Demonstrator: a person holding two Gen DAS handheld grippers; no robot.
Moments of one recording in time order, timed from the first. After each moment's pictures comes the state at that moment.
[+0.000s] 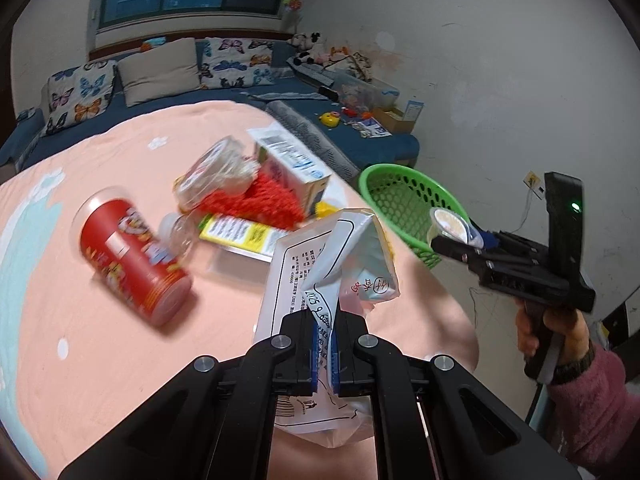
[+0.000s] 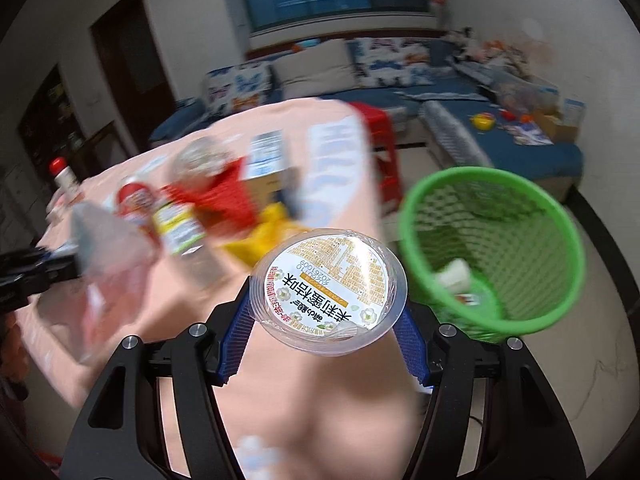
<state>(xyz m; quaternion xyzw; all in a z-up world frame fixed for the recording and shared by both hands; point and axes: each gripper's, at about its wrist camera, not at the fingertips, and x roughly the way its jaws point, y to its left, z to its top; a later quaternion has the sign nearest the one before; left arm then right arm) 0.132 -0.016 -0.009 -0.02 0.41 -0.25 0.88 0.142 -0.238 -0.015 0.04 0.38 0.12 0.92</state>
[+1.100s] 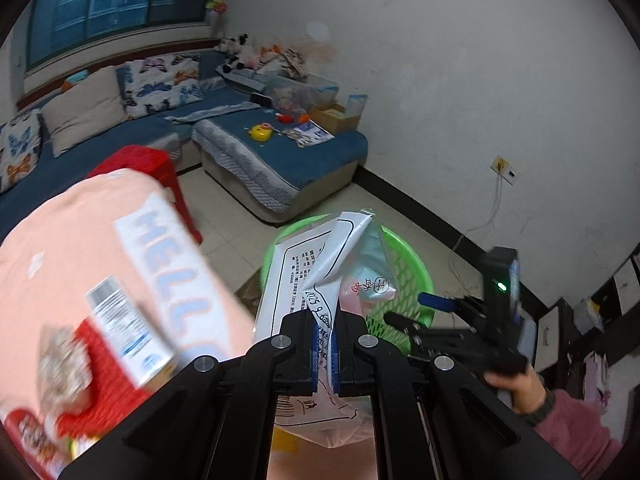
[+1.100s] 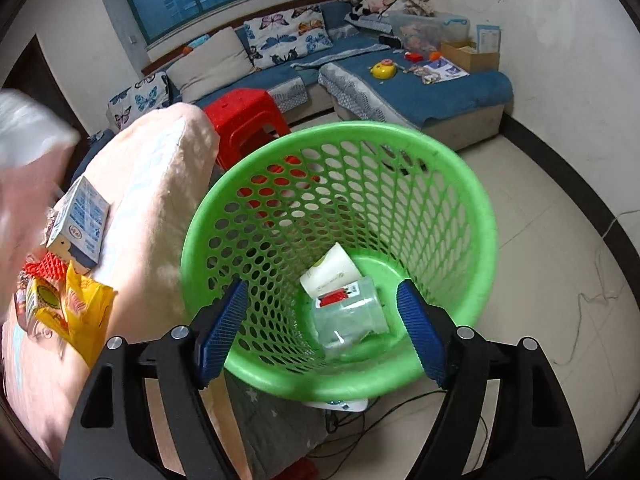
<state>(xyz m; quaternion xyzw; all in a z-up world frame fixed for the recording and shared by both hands) 0.266 -0.213 0.025 0.03 0.40 -0.34 0.85 0.204 -0.400 -0.072 0.12 0.43 -0.01 0.90</state>
